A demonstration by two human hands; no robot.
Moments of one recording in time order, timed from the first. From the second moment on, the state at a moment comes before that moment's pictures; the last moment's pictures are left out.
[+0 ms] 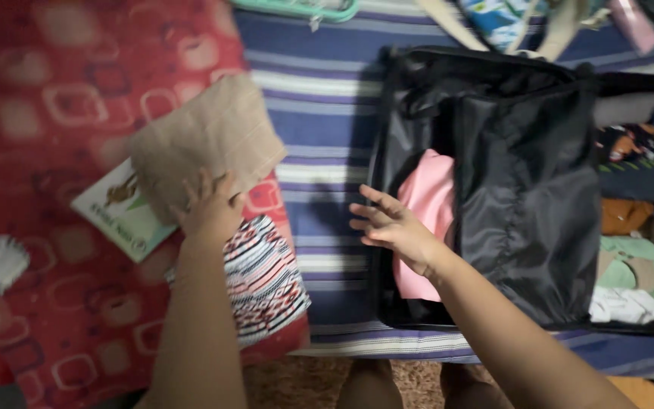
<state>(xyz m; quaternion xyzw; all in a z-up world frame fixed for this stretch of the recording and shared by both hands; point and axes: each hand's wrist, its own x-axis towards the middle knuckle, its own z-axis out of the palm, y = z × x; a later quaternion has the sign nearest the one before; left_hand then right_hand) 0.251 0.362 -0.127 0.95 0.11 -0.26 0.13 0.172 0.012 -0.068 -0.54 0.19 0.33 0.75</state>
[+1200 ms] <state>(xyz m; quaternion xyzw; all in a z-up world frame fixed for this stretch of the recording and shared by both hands) -0.007 -0.318 -0.043 0.74 -0.17 -0.33 0.56 -0.092 -0.574 -0.124 -0.88 0.42 -0.06 0.19</state>
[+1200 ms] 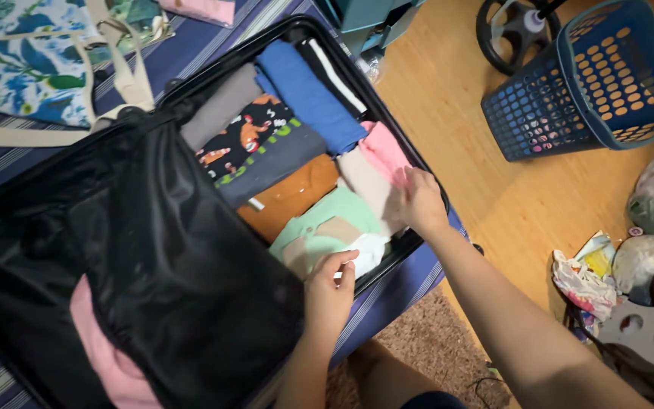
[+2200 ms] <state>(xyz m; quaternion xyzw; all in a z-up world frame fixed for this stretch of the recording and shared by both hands) -0.012 -0.406 -0.081 0.70 -0.10 -0.41 0.58 -0.055 -0.621 -0.064 -0.72 0.53 0.09 0.43</state>
